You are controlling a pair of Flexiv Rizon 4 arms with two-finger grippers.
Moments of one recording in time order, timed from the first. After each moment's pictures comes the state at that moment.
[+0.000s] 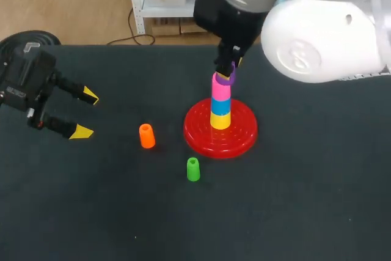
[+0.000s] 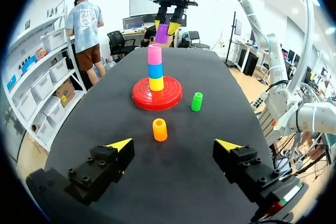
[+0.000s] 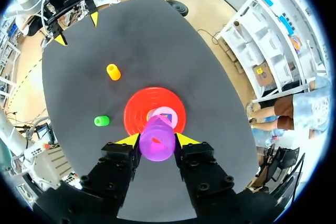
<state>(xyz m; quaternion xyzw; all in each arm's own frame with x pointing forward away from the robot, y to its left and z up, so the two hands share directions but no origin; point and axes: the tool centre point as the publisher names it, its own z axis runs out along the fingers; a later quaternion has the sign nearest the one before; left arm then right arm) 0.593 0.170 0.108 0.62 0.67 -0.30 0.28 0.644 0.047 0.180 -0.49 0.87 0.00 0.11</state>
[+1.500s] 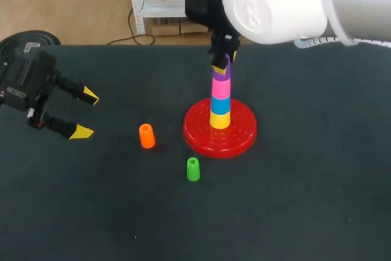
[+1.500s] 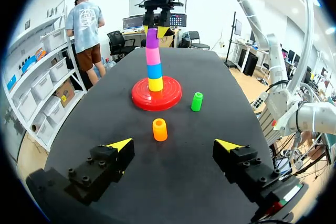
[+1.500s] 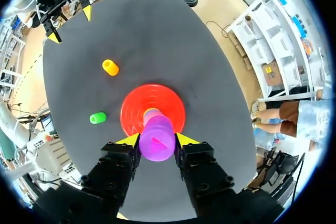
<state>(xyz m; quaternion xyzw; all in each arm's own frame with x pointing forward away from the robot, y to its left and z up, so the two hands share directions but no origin) 0.593 0.170 0.108 0.62 0.67 -0.30 0.28 0.669 0.051 0.169 -0.51 0.86 0.00 0.05</state>
